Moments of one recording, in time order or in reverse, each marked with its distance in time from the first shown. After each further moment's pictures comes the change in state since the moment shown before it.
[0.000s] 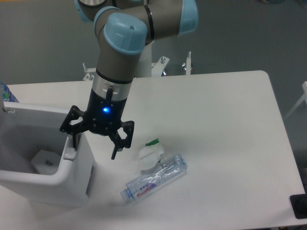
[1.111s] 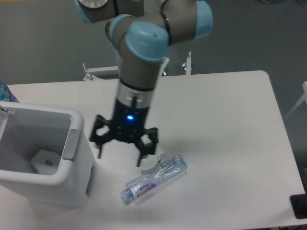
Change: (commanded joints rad) arm 0.153 -0.080 0.018 0.014 0.067 0.175
